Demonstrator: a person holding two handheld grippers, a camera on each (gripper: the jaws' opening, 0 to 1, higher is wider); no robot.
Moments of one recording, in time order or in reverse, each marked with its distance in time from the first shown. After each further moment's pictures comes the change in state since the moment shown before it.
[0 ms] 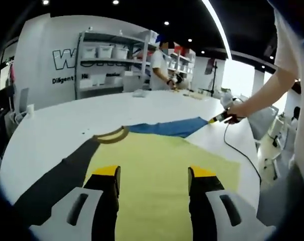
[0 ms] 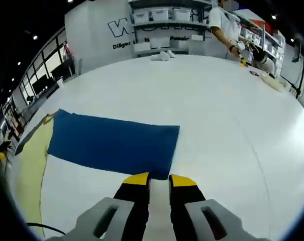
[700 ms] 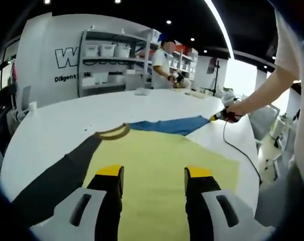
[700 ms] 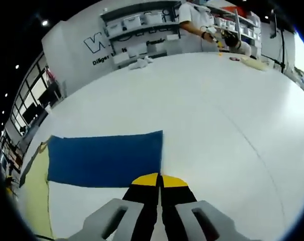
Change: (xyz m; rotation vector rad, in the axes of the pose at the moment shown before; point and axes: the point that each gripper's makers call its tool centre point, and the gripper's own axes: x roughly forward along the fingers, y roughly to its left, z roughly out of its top) left arm -0.010 0.002 -0.005 -0.014 0.008 0.033; right arm -0.002 -0.013 0.009 0.130 -0.058 -0.065
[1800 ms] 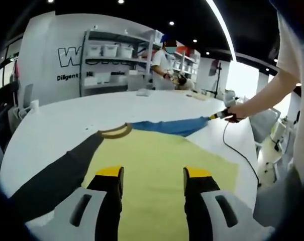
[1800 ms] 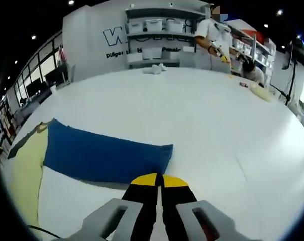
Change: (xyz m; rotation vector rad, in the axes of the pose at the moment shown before) left arm -0.005 -0.004 0.001 -0.019 -0.014 0.007; right arm -0.021 0.021 0.028 -0.250 -0.083 -0.013
